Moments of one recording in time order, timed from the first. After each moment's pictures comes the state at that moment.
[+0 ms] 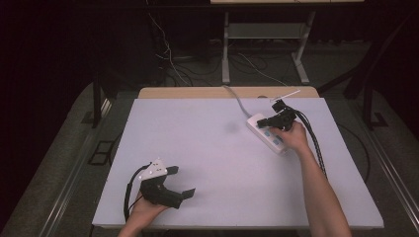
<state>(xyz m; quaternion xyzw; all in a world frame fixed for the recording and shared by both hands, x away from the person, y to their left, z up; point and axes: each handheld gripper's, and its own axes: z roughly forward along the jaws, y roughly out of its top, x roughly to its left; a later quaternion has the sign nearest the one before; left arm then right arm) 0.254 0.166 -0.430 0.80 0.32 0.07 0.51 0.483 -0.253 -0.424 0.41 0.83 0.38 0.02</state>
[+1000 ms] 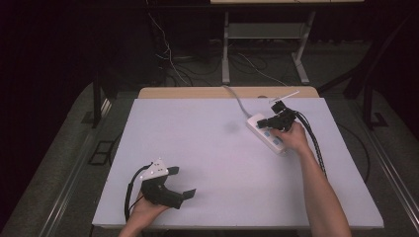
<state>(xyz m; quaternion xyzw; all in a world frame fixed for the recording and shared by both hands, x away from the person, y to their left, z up) 0.255 0.165 -0.431 0.80 0.32 0.07 0.51 0.480 -0.251 -0.426 0.40 0.83 0.37 0.04</state>
